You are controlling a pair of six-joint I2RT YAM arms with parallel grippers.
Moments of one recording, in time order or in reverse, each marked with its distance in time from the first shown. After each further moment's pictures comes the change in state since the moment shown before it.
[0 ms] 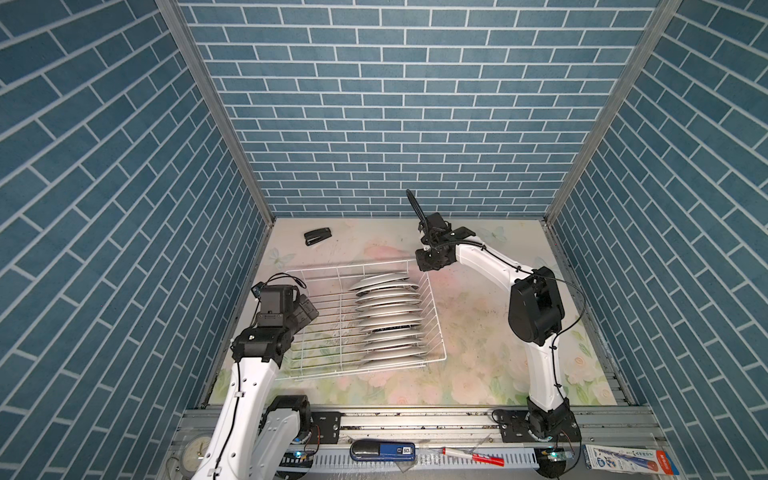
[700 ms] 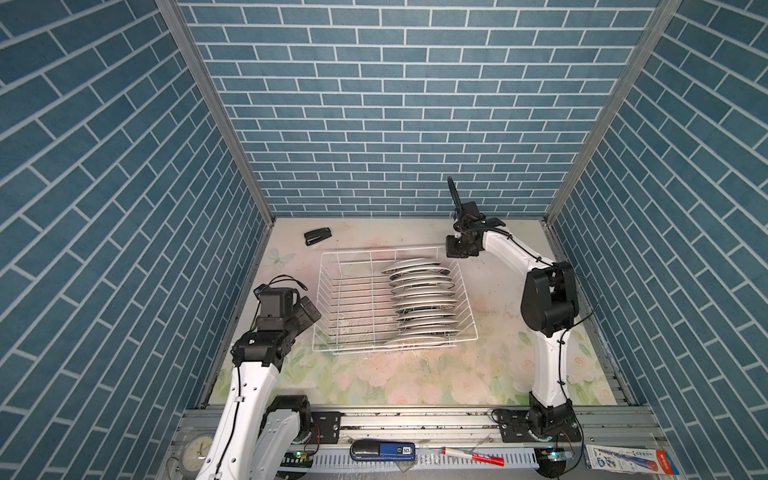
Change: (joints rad) left arm 0.000 -0.025 -0.032 0.020 0.046 0.001; right arm -0.225 0.009 0.004 0.009 -0.047 0.029
